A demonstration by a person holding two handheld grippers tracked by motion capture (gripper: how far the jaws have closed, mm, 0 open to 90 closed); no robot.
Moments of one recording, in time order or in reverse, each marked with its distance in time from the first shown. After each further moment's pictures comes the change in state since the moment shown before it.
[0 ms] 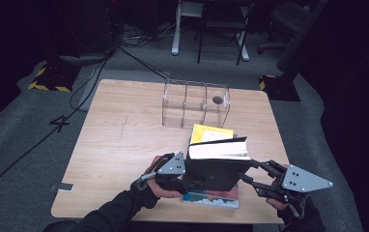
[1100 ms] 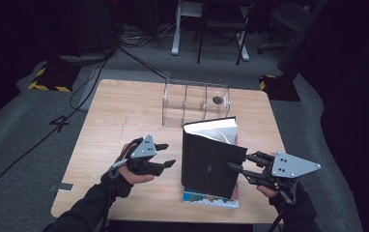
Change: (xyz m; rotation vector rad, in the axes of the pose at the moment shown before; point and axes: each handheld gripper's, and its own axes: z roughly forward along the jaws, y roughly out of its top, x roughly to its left) left arm 0.033 -0.023 -0.066 0.127 0.235 -0.094; right arm -0.012 0.026 0.032 -0.014 0.119 -0.038
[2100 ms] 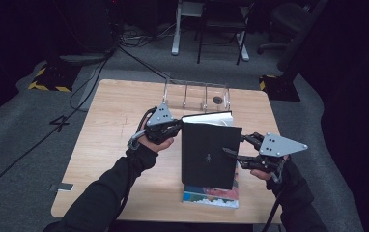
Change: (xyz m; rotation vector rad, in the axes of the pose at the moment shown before) left arm 0.038 0.082 0.024 -0.222 0.077 -0.048; right arm -0.032 0.008 0.024 0.114 -0.100 -0.002
